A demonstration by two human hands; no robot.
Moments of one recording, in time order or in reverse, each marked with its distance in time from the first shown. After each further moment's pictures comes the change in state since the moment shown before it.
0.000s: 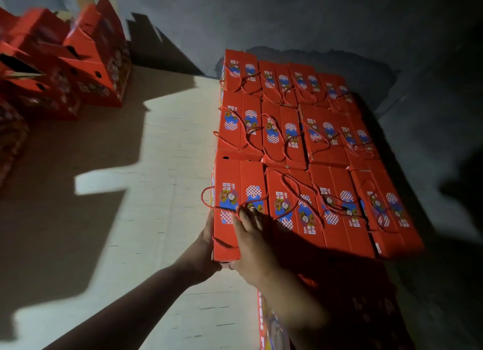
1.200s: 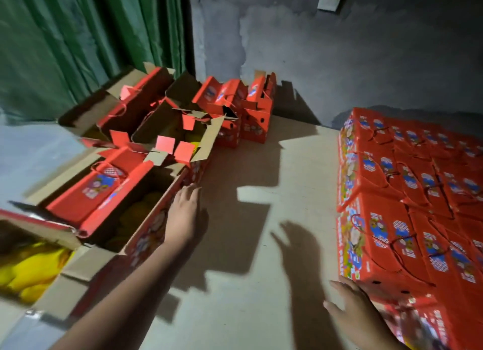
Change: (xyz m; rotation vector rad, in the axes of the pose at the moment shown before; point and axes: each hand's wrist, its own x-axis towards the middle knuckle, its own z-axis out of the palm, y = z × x) left_hand -0.272 -0.009 -0.334 0.841 0.819 -0.357; right_hand -0.054 -0.263 0.036 0.606 0.368 -0.331
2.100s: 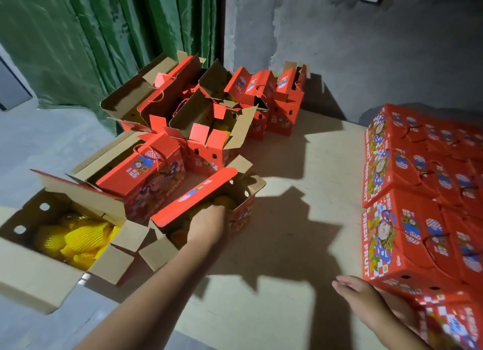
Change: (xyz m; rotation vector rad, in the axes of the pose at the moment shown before) left_hand -0.051 -0.028 -0.028 0.026 -0.170 -0.047; right_hand -0.061 0.080 0.011 0.052 -0.217 0.817
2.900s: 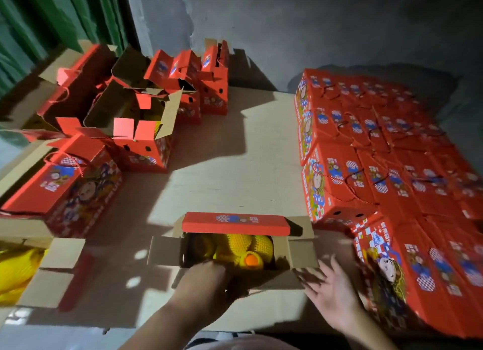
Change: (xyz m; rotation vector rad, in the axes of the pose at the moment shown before) left_hand -0.140 0.054 0.039 0.087 -0.432 0.609; right_hand -0.086 0.078 0.005 1.386 -0.047 0.293
